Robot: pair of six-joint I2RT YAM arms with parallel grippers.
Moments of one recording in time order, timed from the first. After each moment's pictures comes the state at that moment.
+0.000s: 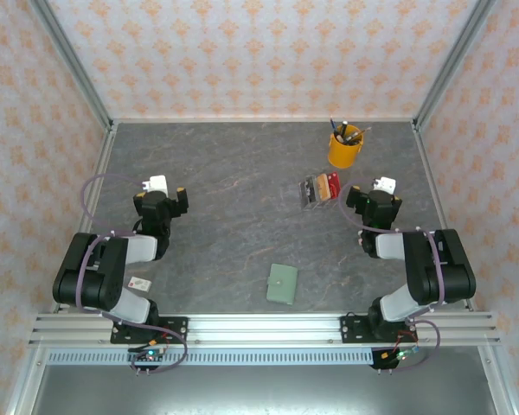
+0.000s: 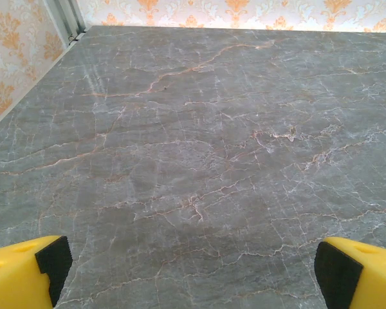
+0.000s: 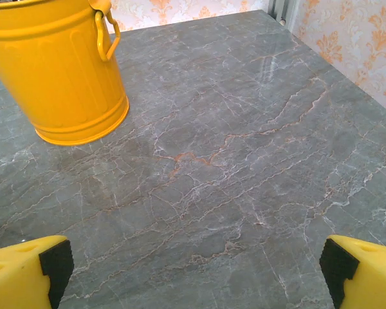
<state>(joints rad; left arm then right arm) -0.05 1.49 0.40 0.67 -0.31 -0.09 0.05 1.52 0.40 0.69 0.29 0.17</state>
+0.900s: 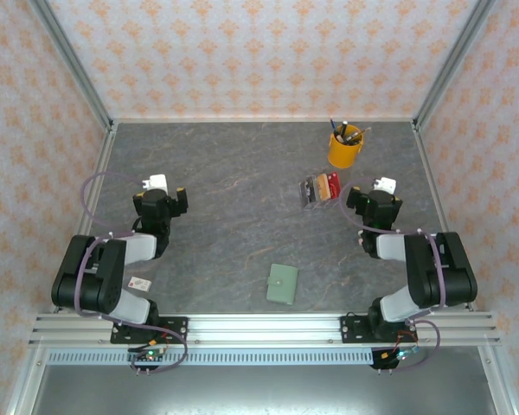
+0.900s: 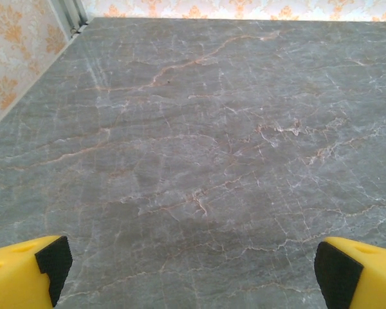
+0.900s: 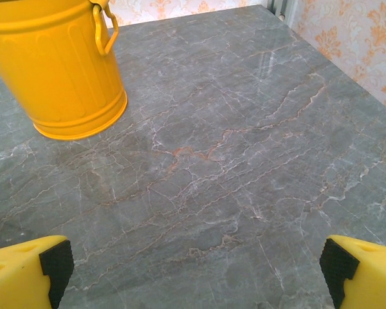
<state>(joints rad) -0.05 1.45 0.44 0.54 -0.33 -0.09 0.05 1.47 0.40 0.63 0.30 0.17</state>
